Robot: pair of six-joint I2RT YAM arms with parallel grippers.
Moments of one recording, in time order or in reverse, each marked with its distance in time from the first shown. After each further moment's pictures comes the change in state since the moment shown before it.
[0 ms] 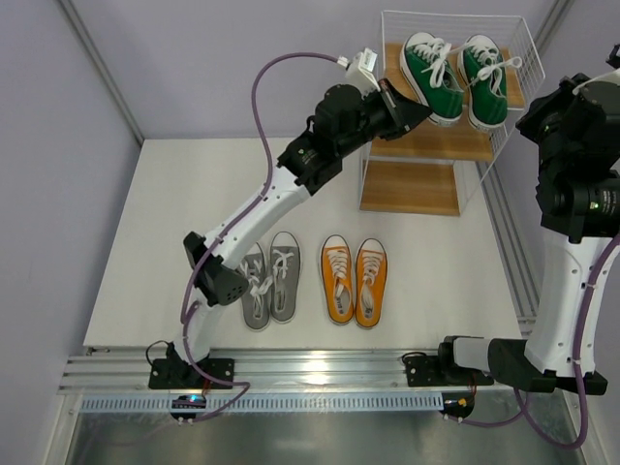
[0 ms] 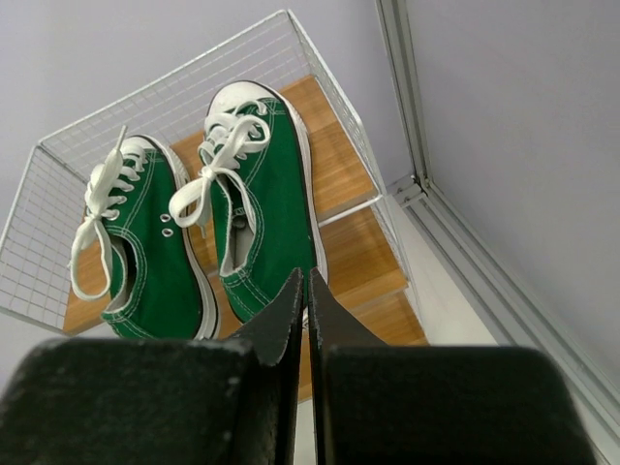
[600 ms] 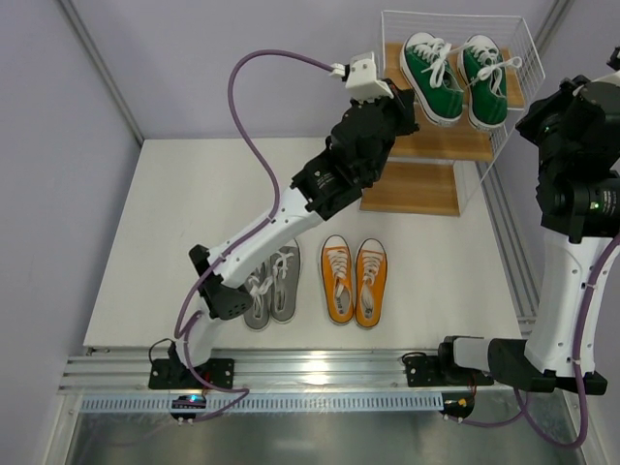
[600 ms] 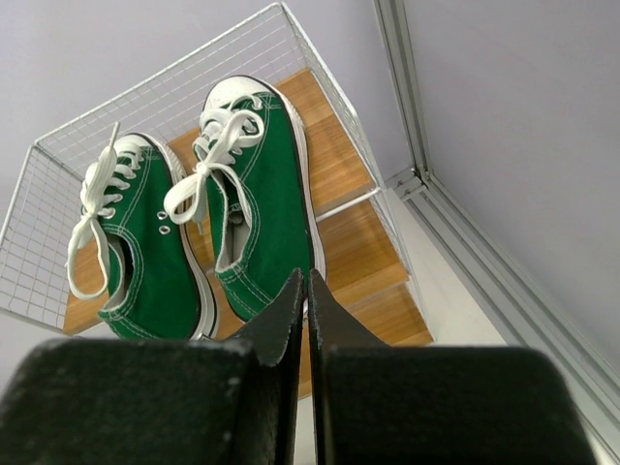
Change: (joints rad) left arm -0.186 -0.023 0.047 0.051 -0.714 0.427; right arm -0.002 -0.005 -0.016 -0.015 0.004 0.022
